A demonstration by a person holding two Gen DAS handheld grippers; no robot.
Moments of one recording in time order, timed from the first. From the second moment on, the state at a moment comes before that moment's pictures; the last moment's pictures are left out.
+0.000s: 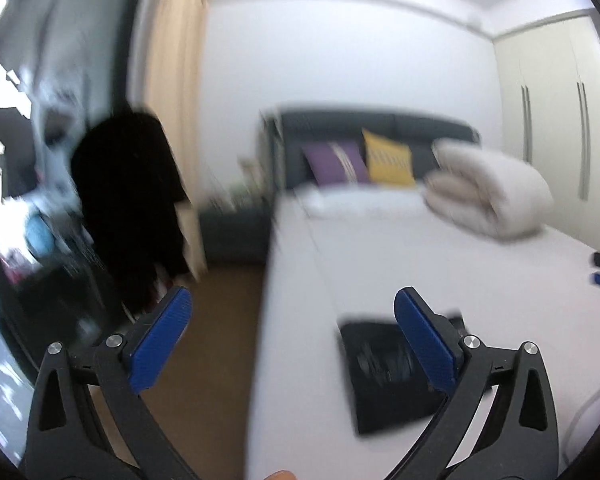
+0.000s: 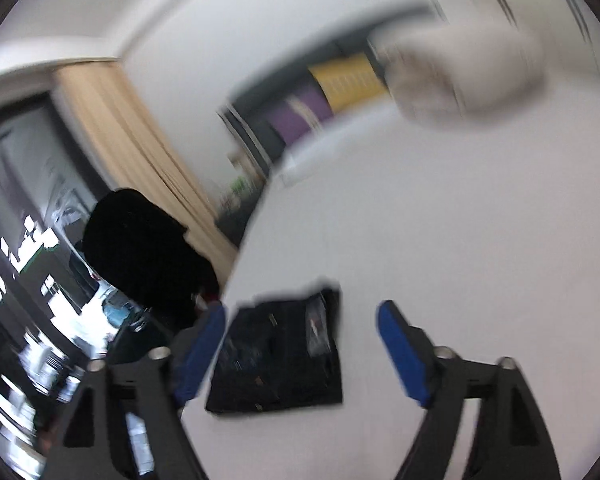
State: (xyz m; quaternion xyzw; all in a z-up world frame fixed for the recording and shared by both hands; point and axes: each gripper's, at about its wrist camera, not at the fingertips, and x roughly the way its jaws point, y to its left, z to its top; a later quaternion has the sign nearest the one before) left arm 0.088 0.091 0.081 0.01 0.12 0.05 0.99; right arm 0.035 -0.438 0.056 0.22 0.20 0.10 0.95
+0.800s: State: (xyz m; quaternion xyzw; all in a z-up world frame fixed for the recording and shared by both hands) left arm 0.003 -0.024 0.104 -0.03 0.27 0.02 0.96; right arm -0.112 -0.312 0.161 0.07 0.13 -0.05 0.99
